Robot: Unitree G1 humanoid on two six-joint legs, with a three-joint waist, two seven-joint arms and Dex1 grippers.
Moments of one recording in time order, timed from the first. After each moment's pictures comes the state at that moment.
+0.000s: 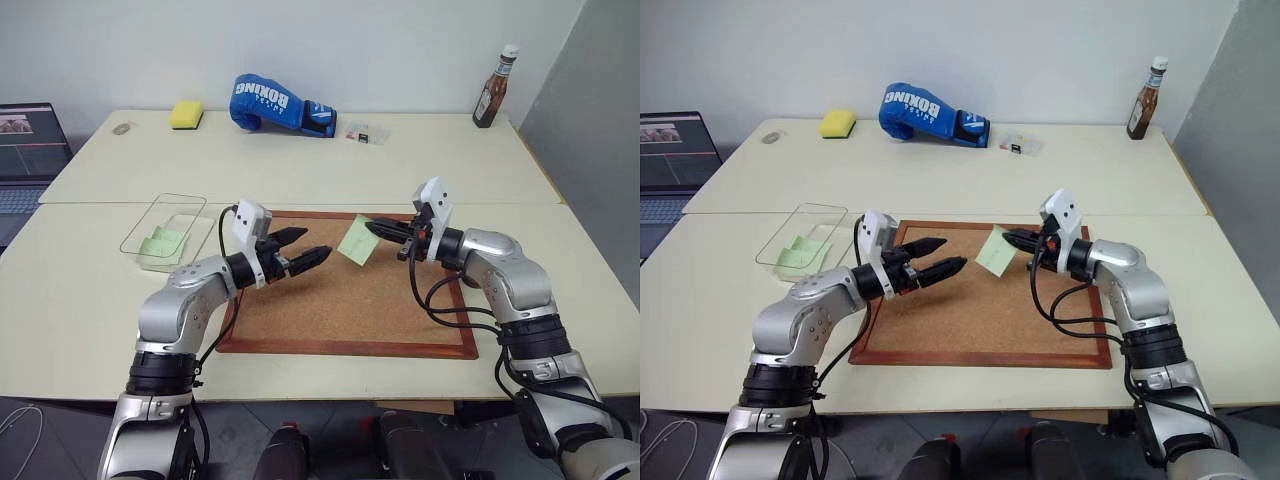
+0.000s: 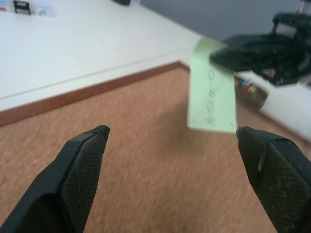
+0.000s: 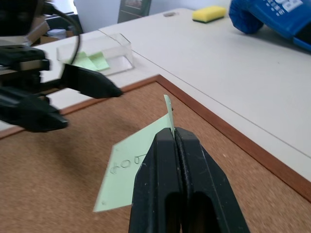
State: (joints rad) left arm -0.48 0.43 0.07 0.02 -0.51 0.65 -0.83; right arm -0.64 -0.36 0.07 0.08 0.33 0.52 0.87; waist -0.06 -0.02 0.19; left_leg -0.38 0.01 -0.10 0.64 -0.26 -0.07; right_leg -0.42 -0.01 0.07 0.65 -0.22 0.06
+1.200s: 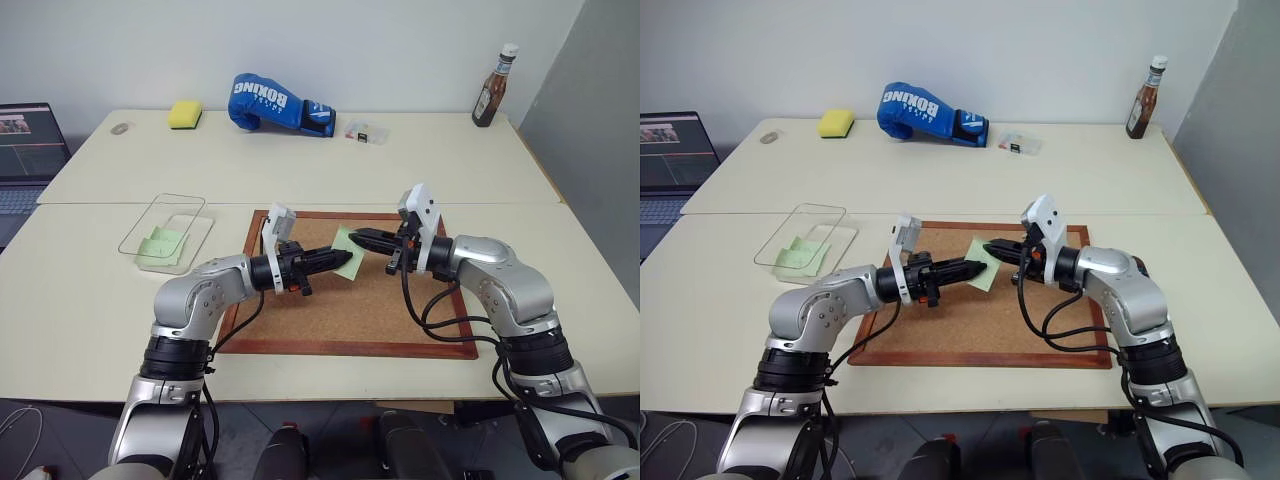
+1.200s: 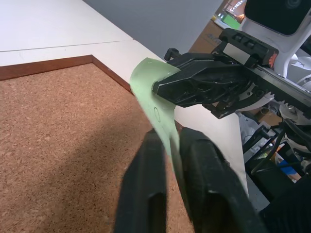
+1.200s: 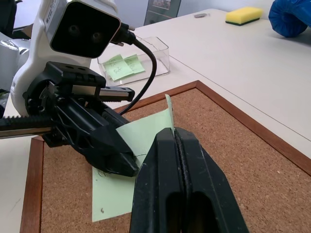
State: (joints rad) left arm -0.54 0.40 0.01 0.03 -0.66 0.84 -0.93; right arm -0.61 -0.35 0.12 -0.09 0.37 0.63 0.83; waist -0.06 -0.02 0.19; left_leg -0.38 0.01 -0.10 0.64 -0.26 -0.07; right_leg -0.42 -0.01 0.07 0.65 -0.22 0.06
